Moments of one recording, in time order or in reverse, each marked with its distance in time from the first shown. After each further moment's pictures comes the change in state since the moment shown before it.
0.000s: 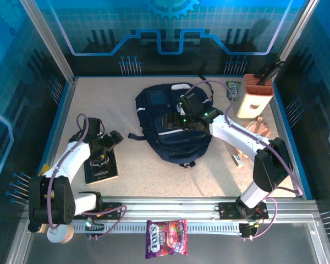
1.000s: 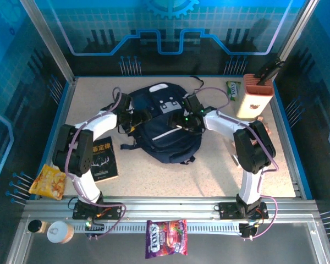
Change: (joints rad) left arm -0.251 0.586 0.507 0.236 0.142 0.013; right arm -0.144 0.220 -0.055 0.140 -0.116 0.109
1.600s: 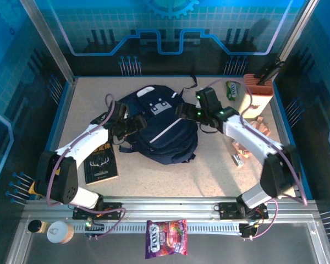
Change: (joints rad) left arm -0.037 -0.354 -0.230 -0.097 -0.182 -0.019; right arm -0.008 -0.255 0.011 -0.037 0.057 -0.072
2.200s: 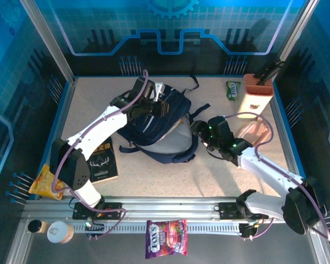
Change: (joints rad) left arm -0.255 0.188 0.496 -0.101 0.017 0.387; right arm 0.039 -0.481 -0.534 0.130 0.219 0.521
